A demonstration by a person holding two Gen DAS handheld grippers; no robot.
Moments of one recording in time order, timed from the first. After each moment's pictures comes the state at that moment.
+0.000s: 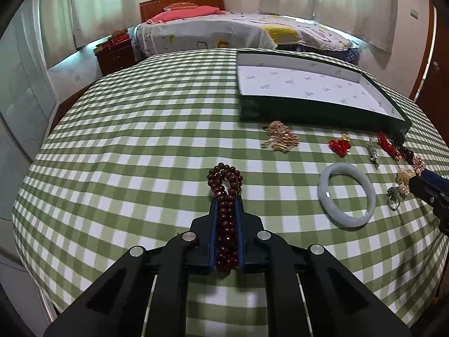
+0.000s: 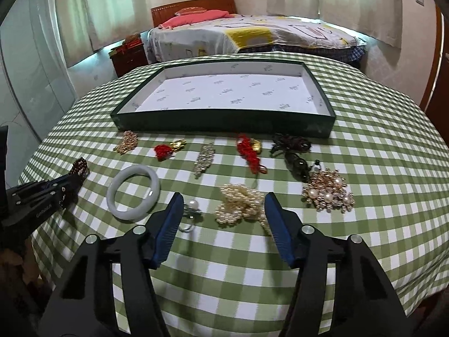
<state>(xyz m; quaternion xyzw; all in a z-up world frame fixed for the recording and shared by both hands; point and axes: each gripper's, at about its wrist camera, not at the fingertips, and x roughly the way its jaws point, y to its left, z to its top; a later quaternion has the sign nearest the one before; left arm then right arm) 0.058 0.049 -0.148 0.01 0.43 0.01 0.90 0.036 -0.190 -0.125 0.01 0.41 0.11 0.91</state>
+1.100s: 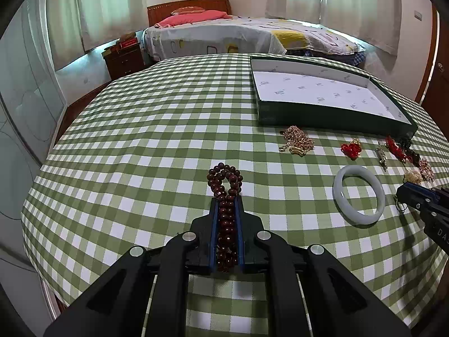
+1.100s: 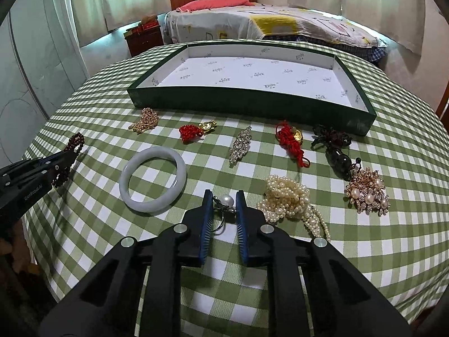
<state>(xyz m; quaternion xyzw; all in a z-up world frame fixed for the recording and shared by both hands) 0.051 0.058 -0.144 0.01 0.41 0.03 0.91 0.044 -0.164 -0.140 -0.02 0.43 0.15 0.89</state>
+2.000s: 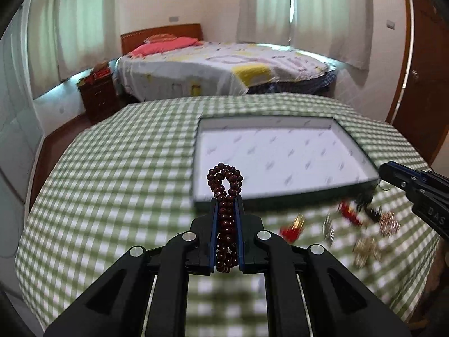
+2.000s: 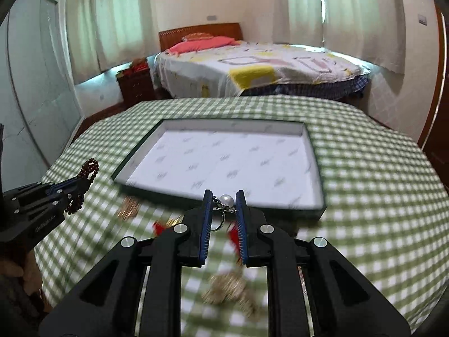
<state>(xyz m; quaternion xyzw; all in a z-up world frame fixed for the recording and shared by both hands) 0.114 -0.004 -0.077 0.02 0.35 -0.05 0.94 0.103 -0.214 -0.060 0.01 0.34 0.12 0.93</state>
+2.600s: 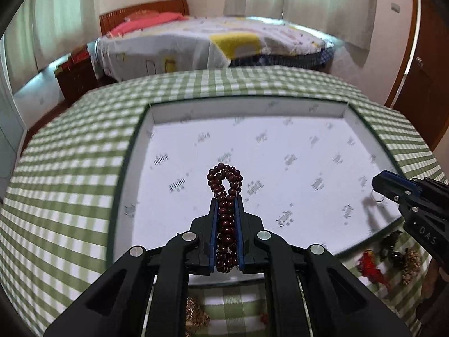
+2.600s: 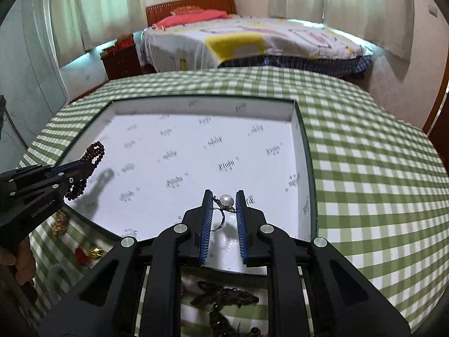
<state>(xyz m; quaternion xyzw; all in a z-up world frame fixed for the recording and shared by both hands) 0.225 -0.045 -0.140 0.02 0.43 -0.07 0.90 0.201 -0.240 -0.128 -0.01 0.41 0.11 0.90</state>
